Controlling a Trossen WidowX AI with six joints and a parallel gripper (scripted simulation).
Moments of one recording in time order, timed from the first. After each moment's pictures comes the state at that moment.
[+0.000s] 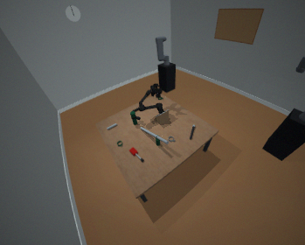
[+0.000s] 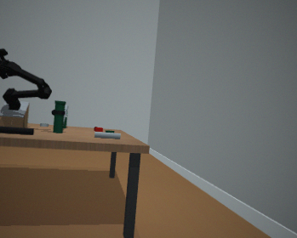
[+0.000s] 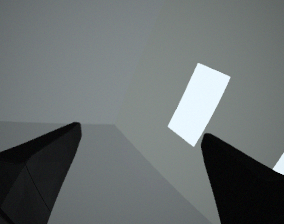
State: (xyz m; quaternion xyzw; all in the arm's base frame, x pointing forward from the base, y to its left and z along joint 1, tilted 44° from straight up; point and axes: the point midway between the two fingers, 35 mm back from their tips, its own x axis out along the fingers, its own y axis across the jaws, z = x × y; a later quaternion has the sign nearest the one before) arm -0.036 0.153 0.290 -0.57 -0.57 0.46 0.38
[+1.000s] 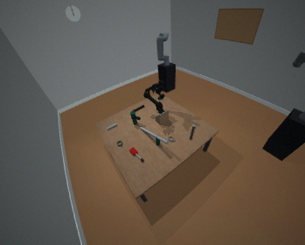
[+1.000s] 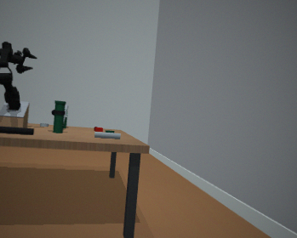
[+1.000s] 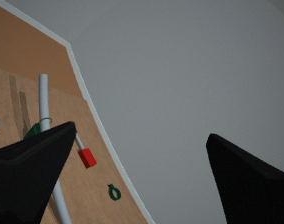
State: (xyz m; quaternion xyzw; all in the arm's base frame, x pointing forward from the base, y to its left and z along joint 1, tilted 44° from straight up) arm 0.073 0.243 0.232 -0.67 -0.03 0.33 0.66
